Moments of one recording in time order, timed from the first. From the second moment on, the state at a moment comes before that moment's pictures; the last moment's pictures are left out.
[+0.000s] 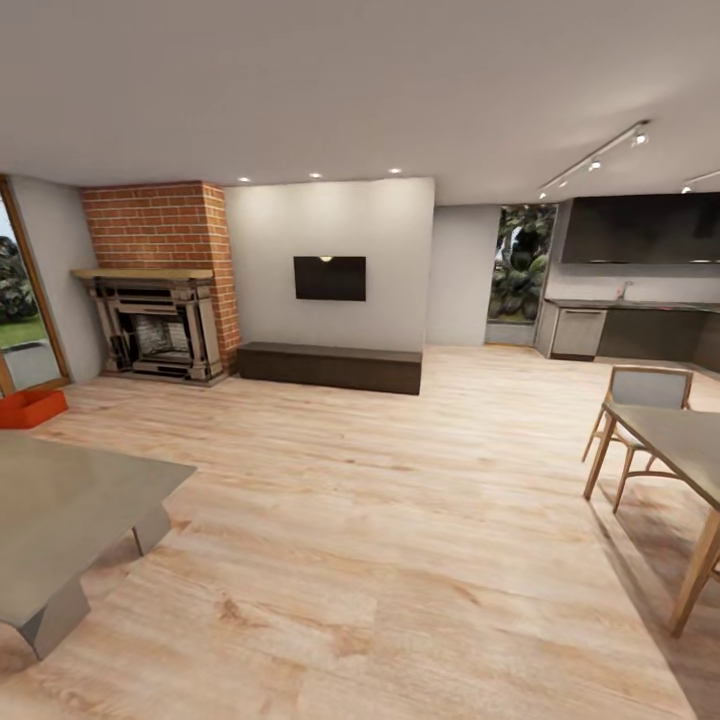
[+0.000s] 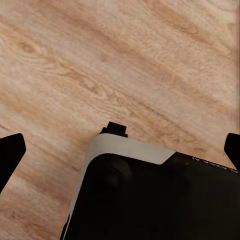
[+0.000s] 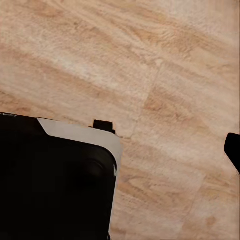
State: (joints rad) left arm -0.20 -0.01 -0.07 -0.01 0.35 -0.08 0.12; right arm -0.13 -0.01 0.35 0.03 -0.16 -0.20 -0.07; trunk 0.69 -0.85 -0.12
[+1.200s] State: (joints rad) left arm -0.20 -0.01 -0.07 -0.01 0.36 -0.08 0.12; right arm -0.13 0.00 0.34 0.03 -0.17 -0.20 -0.07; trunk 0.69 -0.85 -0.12
